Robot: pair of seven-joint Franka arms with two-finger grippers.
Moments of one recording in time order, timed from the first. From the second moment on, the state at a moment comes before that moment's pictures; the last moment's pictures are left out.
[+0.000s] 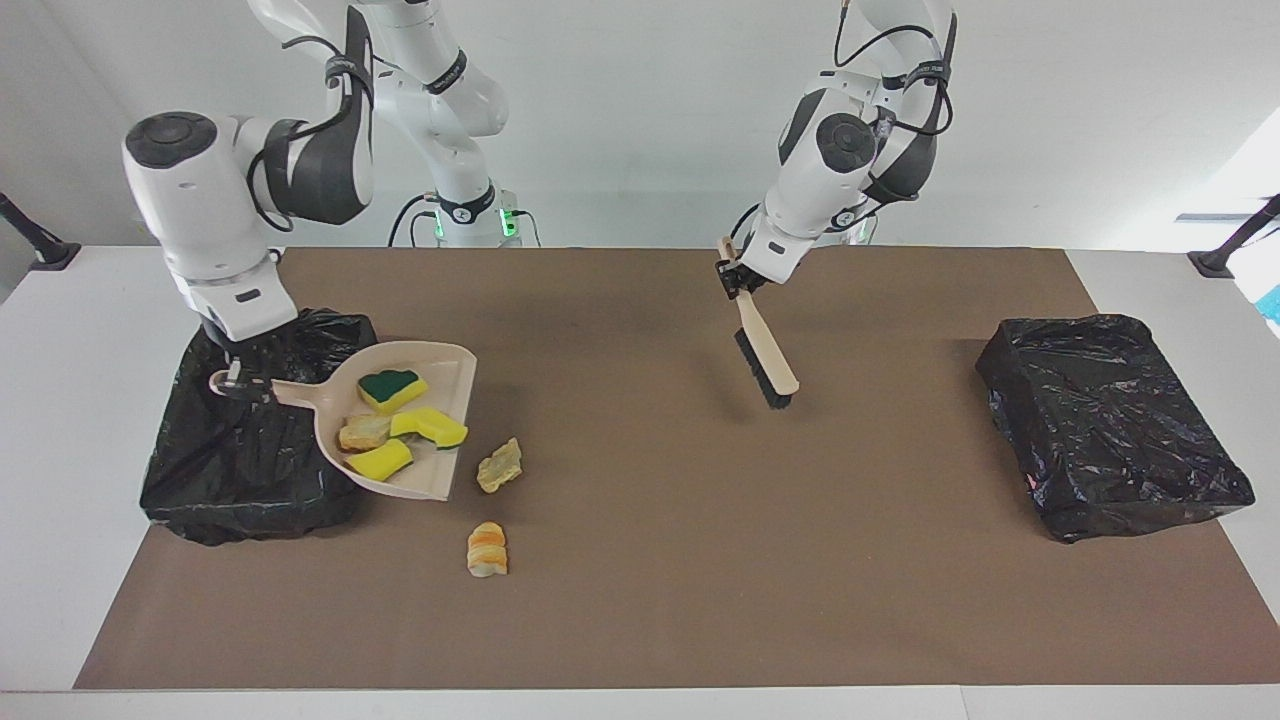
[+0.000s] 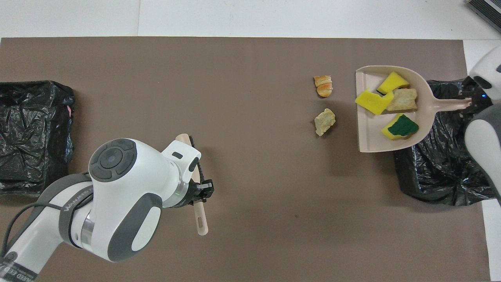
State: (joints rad) left arm -0.48 -0.09 -0.06 -2.15 -0.29 1.94 -0.62; right arm -0.23 0.12 0.06 -1.74 -0.19 2.04 -1.66
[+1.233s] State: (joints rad) left arm -0.86 -0.07 -0.10 -2.38 -0.29 2.24 -0.74; right arm -0.33 -0.03 0.07 -1.88 -0.99 2.01 -1.58
